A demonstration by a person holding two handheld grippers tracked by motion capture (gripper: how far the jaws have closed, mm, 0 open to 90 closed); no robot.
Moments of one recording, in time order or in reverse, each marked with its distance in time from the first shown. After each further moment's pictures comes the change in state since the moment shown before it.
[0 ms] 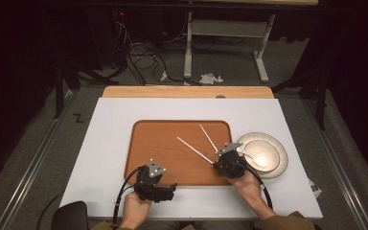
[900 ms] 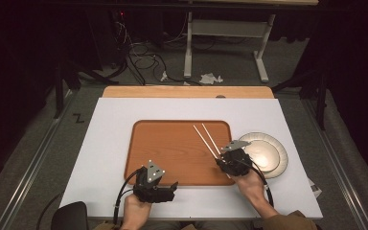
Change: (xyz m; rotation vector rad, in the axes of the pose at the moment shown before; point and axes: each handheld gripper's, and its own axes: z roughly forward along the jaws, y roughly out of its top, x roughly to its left) left arm -0.007 0.000 -0.014 -0.139 0.025 0.011; right arm -0.006 0.000 -0.018 -0.106 -0.044 0.022
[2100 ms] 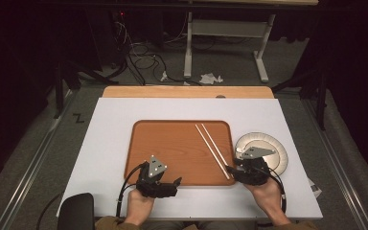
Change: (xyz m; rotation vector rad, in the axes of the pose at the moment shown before) left arm 0.001 0.010 0.012 -0.002 -0.050 0.005; right arm -0.013 -0.030 -0.044 -0.076 0.063 0.041
